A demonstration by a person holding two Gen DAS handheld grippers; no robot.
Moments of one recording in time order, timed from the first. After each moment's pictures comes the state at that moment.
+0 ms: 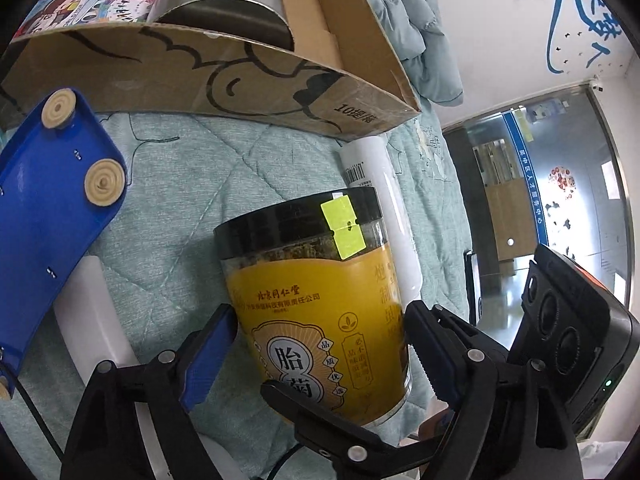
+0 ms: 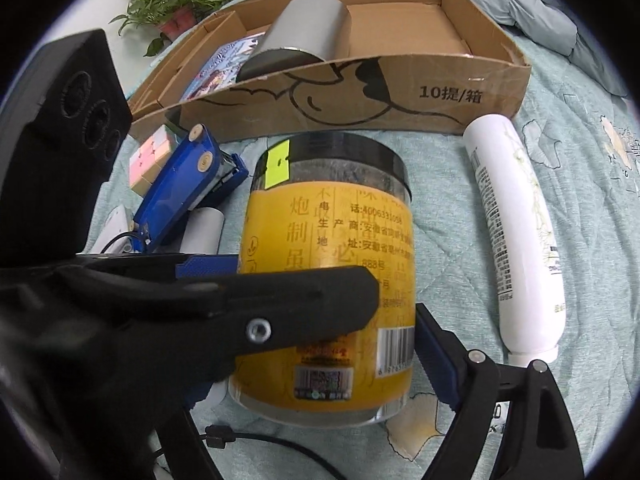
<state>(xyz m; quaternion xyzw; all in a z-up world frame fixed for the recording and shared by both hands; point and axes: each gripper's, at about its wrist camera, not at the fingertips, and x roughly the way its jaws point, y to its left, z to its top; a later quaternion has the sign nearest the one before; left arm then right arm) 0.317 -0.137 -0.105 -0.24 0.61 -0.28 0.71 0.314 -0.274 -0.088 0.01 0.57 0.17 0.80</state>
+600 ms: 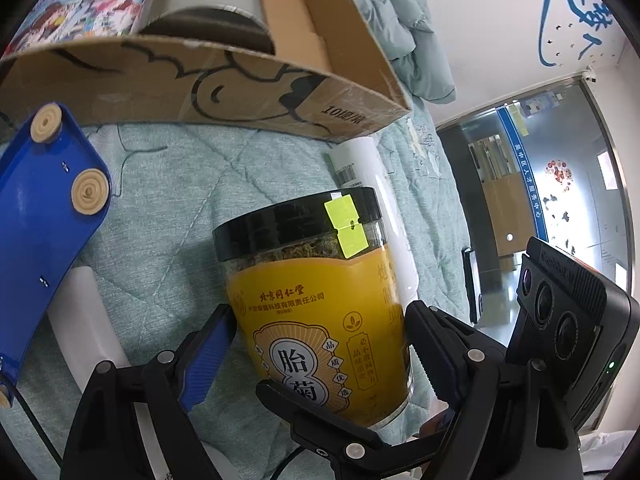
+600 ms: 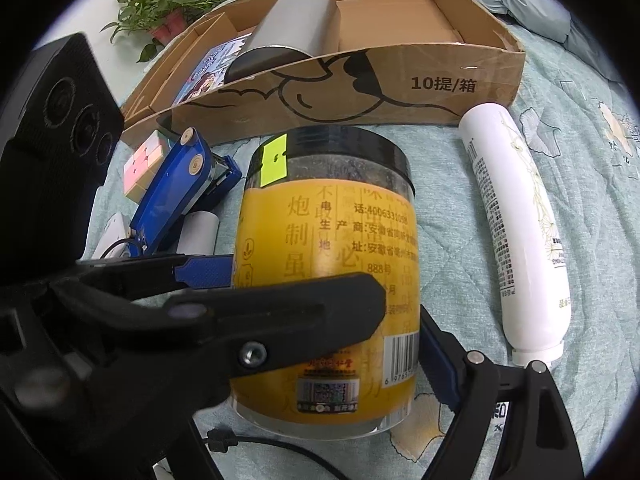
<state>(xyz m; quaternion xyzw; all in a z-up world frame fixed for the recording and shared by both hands) 0.316 -0.141 -0.097 -0.22 0.59 -0.29 0.72 0.323 -0.277 -0.090 0.03 0.57 0.16 0.80</state>
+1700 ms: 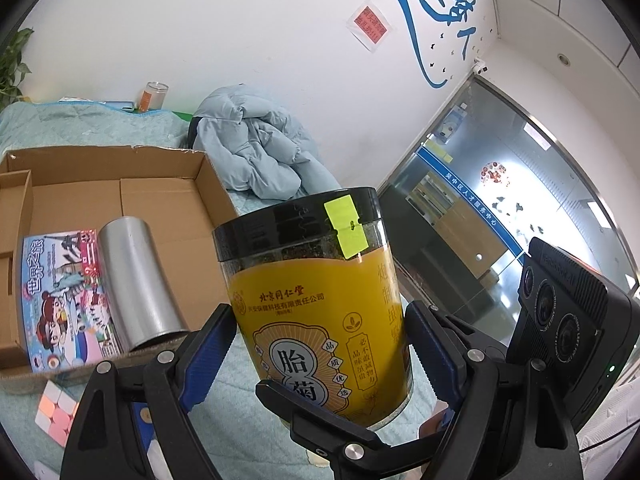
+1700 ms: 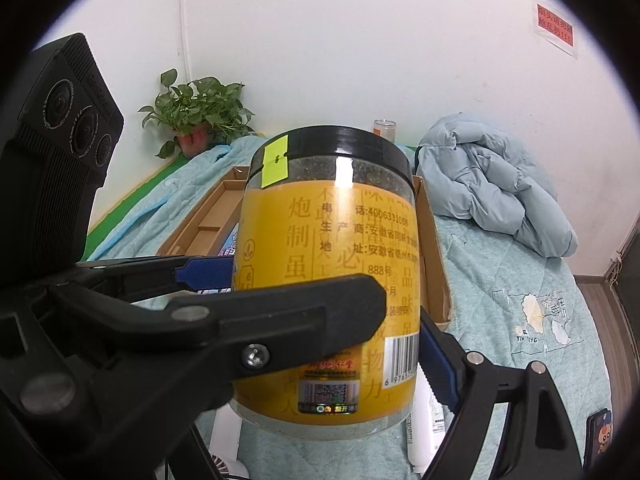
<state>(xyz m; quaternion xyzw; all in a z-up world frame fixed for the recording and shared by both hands) 0.333 -0.118 0.099 -0.16 0.37 -0.38 0.83 0.325 -0.248 0.063 -0.05 0.34 0.13 0.93</state>
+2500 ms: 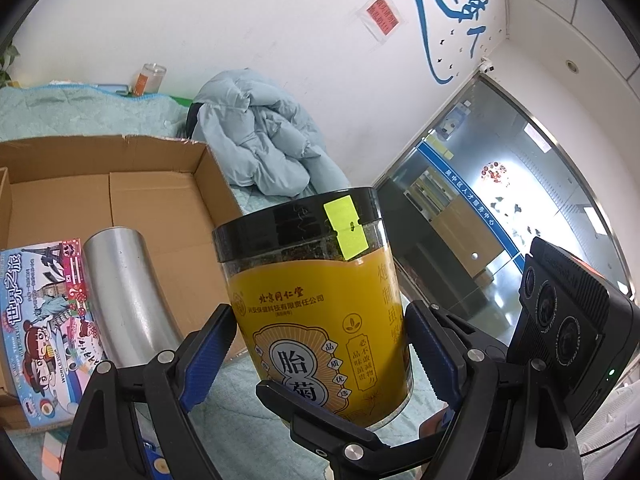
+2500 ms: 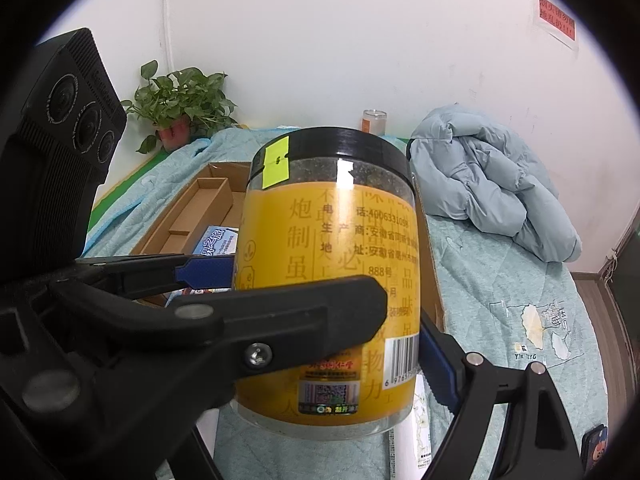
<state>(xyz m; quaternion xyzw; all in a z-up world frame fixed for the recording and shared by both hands) 0.405 -0.129 0.070 -0.17 0.40 -0.39 0.81 0.373 -0.250 0.052 -0.05 0.36 0.11 0.92</state>
